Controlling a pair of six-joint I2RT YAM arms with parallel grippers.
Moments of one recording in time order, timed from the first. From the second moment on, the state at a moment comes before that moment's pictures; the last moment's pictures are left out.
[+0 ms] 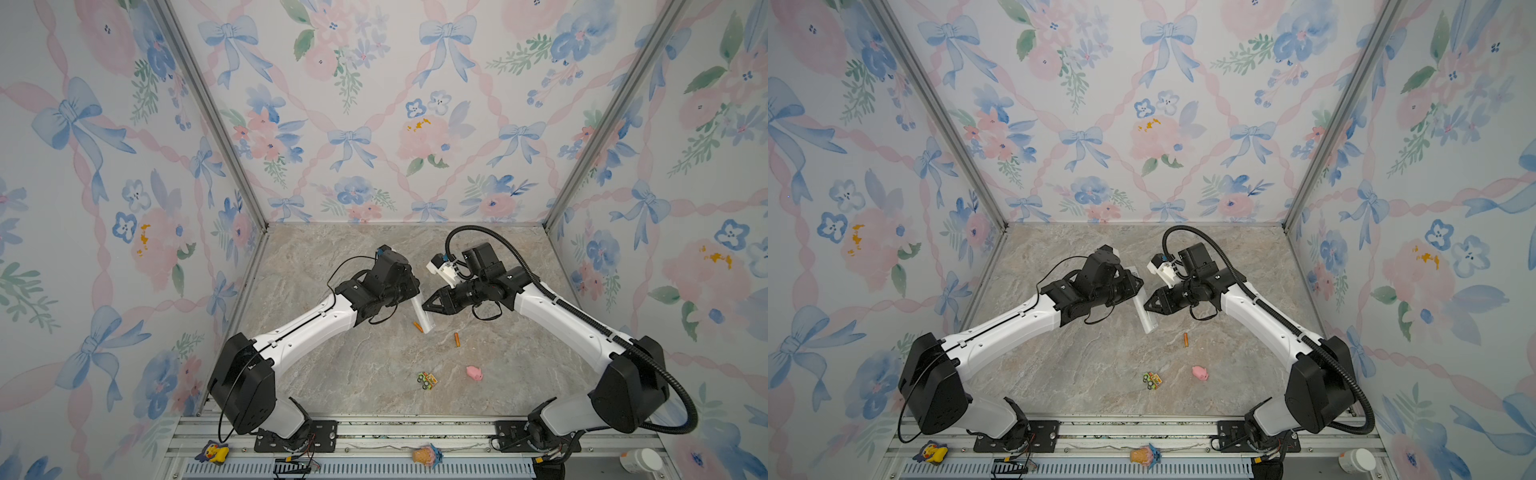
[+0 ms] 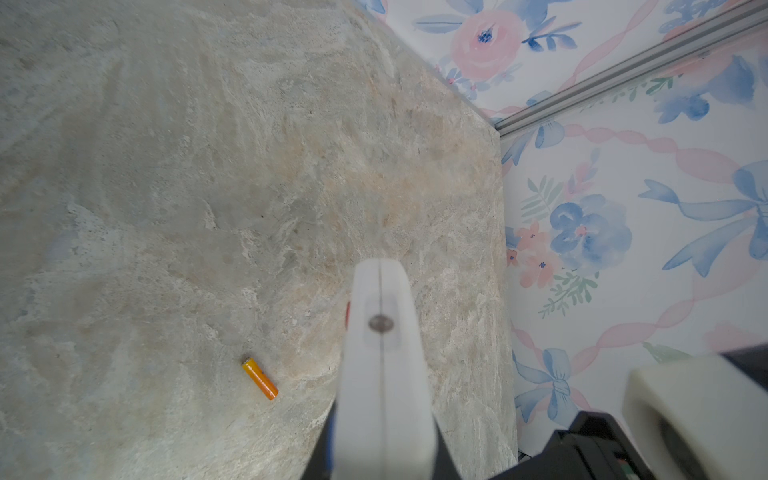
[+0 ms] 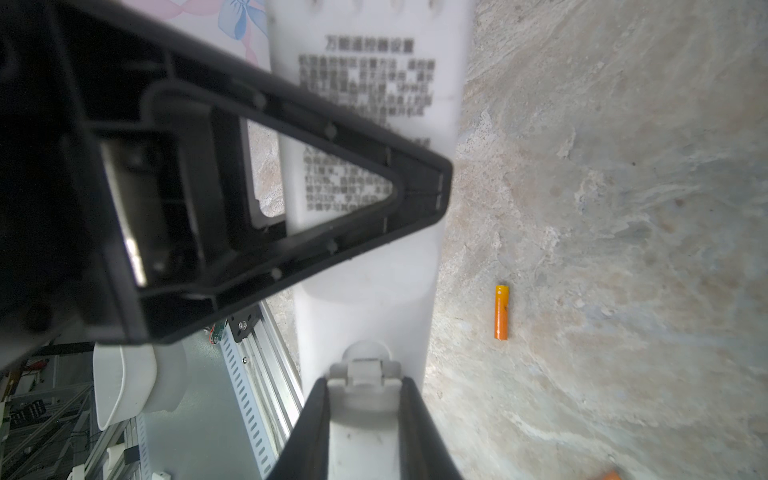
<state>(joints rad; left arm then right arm) -0.75 1.49 1.19 -0.34 -0.01 -0.99 0.54 1.48 1.22 -0.68 -0.65 0.11</state>
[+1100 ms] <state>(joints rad) -0.75 1.49 1.17 -0.29 -0.02 -0.99 0.54 1.46 1.22 -0.68 -0.61 0.10</state>
